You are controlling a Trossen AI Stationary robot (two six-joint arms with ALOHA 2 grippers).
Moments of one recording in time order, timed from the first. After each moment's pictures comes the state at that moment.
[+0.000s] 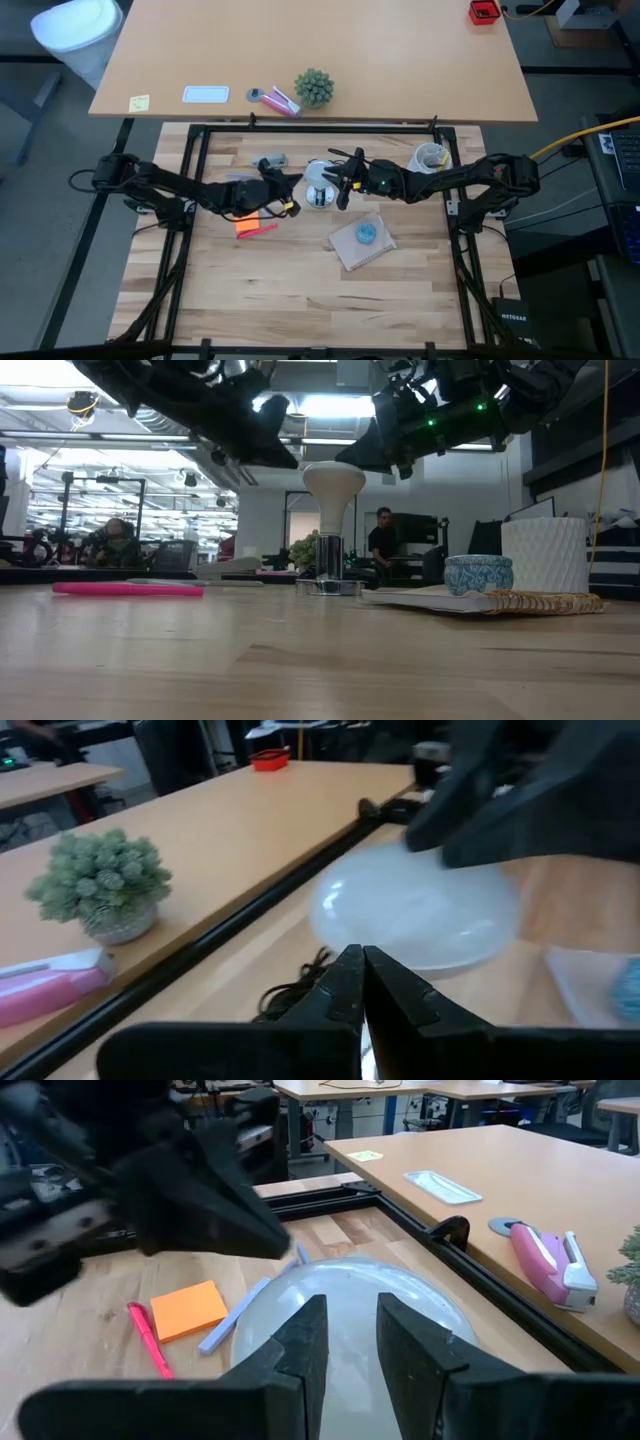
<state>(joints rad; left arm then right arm) -0.04 1.42 0.66 0.45 -0.70 -0.10 -0.14 1.54 0.72 0.61 0.17 0.05</state>
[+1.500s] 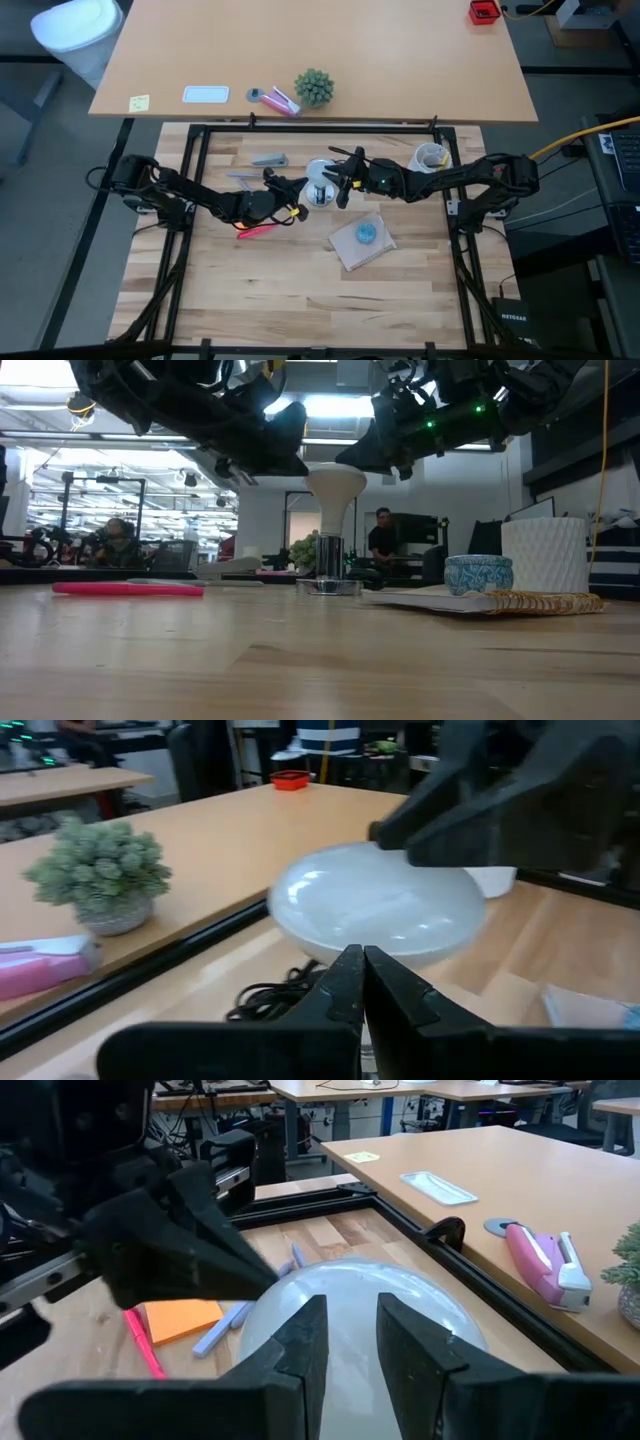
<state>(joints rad) -0.08 1.58 0.66 0.69 -0.84 -0.16 -0.14 1.54 0.72 0.62 0.17 0.05</state>
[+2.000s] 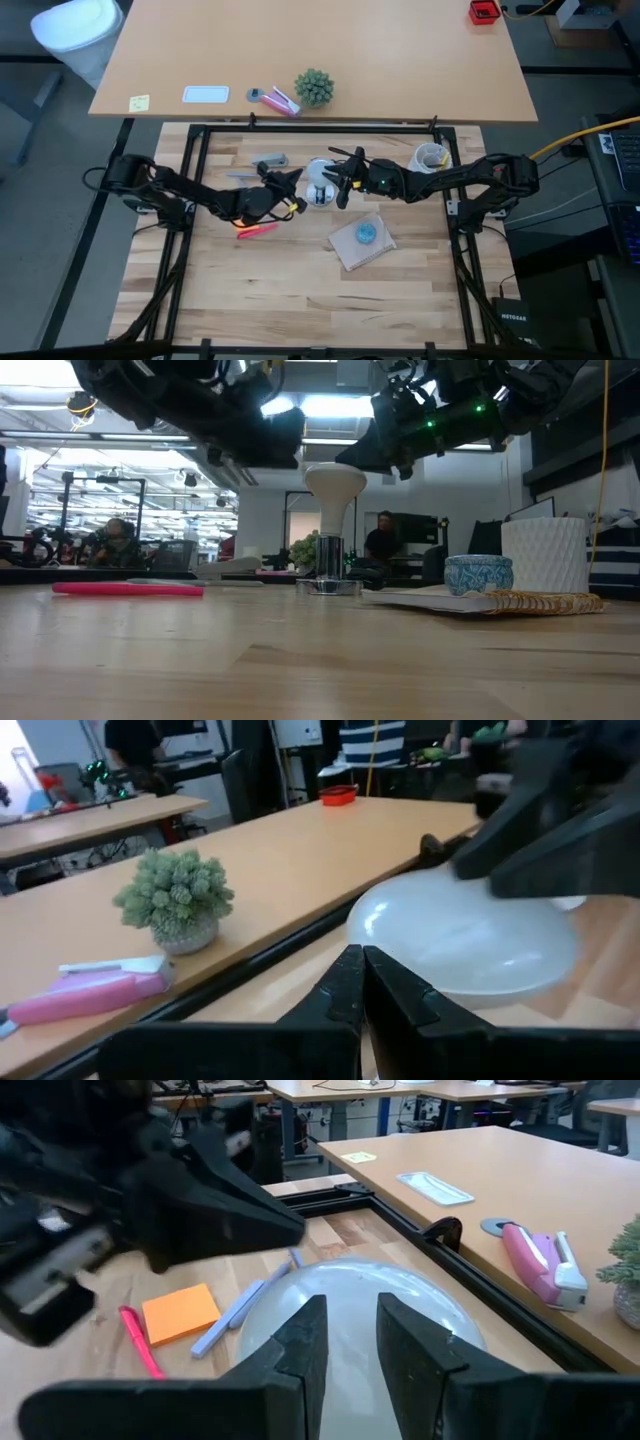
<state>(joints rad) -0.08 1.54 0.66 0.70 -0.94 -0.05 -0.14 1.54 0.72 0.62 0.18 0.06</state>
